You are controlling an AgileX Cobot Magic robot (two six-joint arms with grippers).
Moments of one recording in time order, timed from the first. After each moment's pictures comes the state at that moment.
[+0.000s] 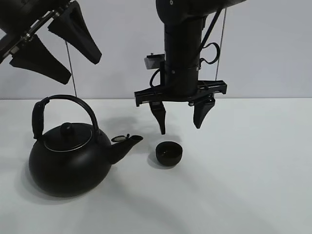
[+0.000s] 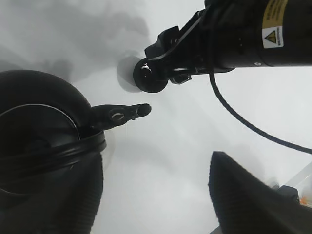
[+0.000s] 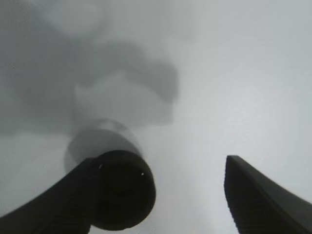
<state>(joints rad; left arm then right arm) -0.29 1.60 -1.21 -0.70 0.92 0.24 0.54 2.23 -1.81 -0.14 1.11 0.37</state>
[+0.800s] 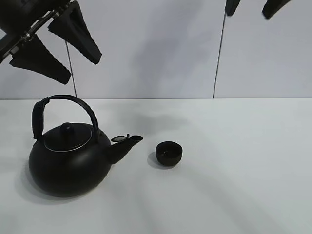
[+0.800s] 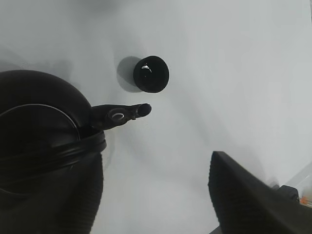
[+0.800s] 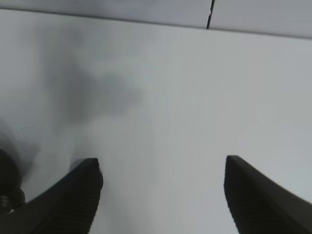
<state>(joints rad) -0.29 1.60 -1.21 -0.70 0.92 0.24 0.23 1.81 -1.81 0.01 1.14 0.06</state>
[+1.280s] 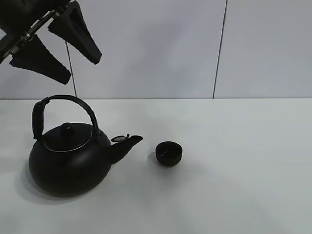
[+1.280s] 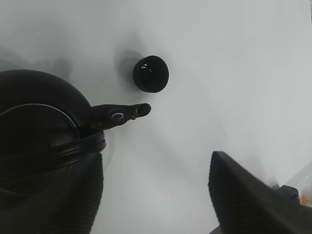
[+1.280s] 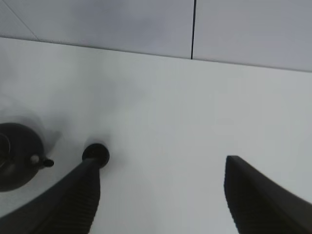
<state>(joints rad) -0.29 1.60 -1.21 -0.70 0.92 0.24 0.22 1.21 -1.44 -0.01 1.08 0.02</state>
